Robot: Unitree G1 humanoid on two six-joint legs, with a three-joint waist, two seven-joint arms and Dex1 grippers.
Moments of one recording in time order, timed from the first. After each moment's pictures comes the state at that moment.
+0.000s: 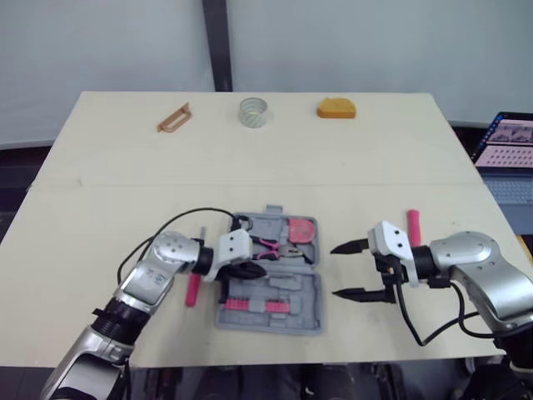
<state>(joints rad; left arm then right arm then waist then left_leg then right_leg) -0.44 0.56 -0.34 0.01 -0.10 0.33 -1.07 -0.28 -0.89 0.11 -0.24 0.39 0.40 1.25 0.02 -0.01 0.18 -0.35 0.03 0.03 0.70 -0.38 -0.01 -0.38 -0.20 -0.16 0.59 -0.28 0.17</state>
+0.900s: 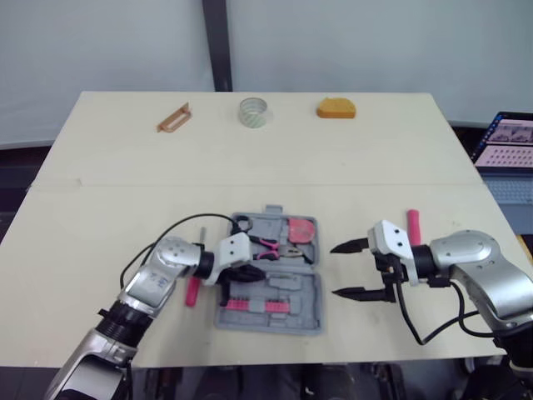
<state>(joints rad) -0.44 0.54 -0.32 0.03 -0.11 0.32 -1.08 -0.28 -0.89 0.11 -0.24 0.39 0.40 1.25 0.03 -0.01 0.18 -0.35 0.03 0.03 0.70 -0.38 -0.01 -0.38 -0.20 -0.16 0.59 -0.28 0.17</state>
